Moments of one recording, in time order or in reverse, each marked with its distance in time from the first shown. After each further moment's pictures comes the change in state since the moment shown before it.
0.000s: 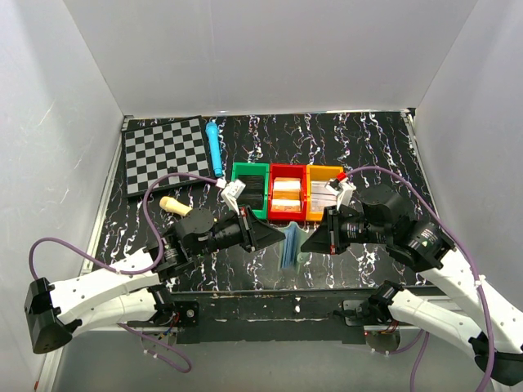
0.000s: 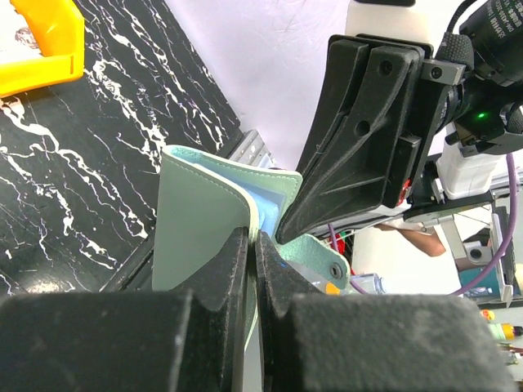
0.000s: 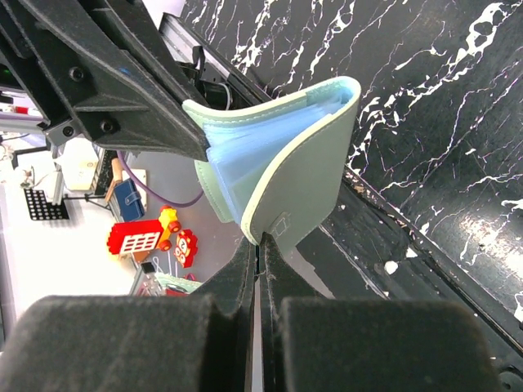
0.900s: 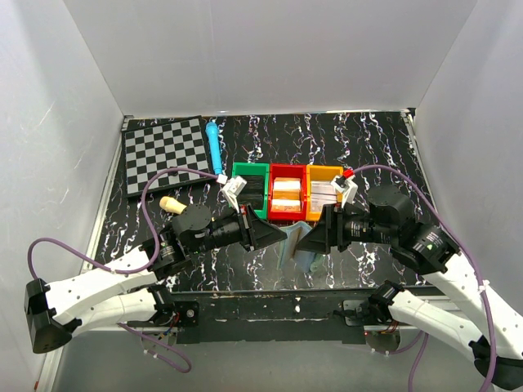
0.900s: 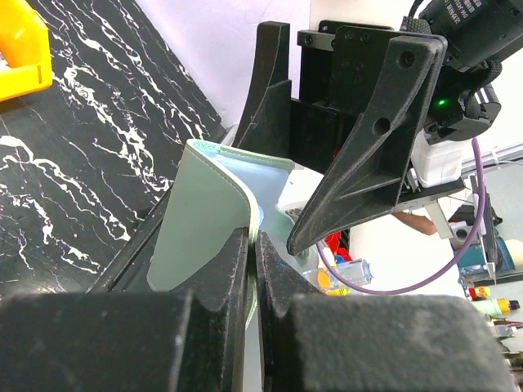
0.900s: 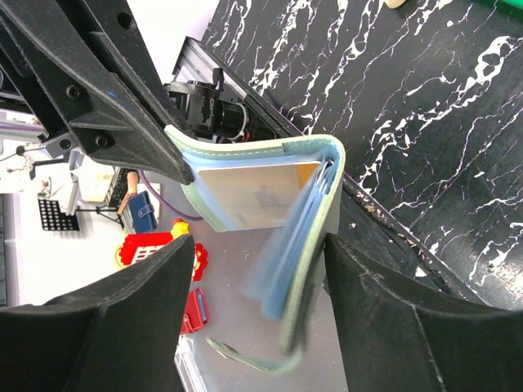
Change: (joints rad) left arm -0.005 0.000 0.078 -0.056 0.046 0.033; right arm -0.021 -0.033 -0.009 0.051 -0.018 0.022
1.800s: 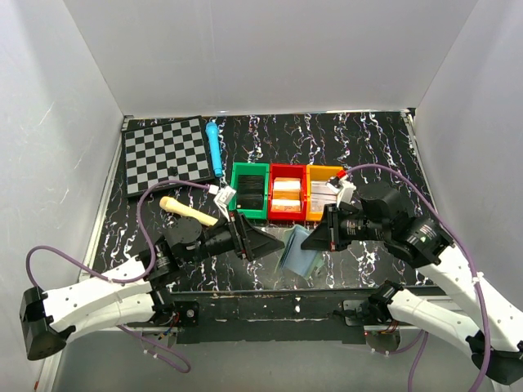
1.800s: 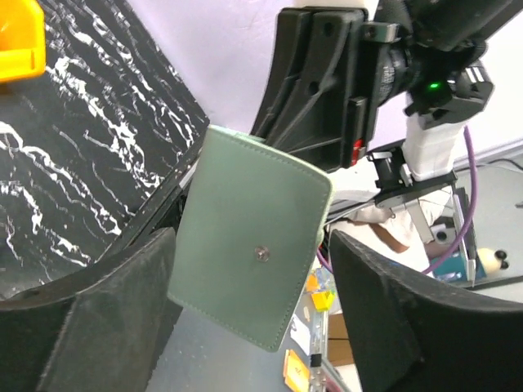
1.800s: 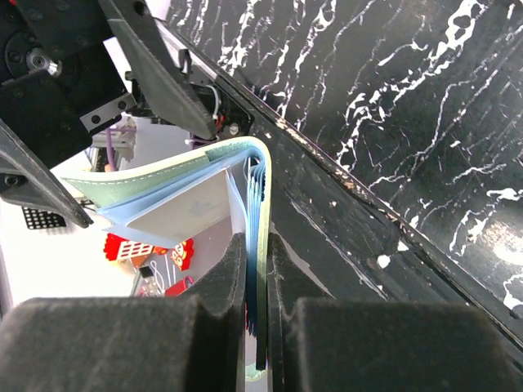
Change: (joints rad) left arm -0.002 -0.095 -0.131 0.103 -0.010 -0.055; right arm -0.011 0.048 0.020 -0.078 0.014 -0.027
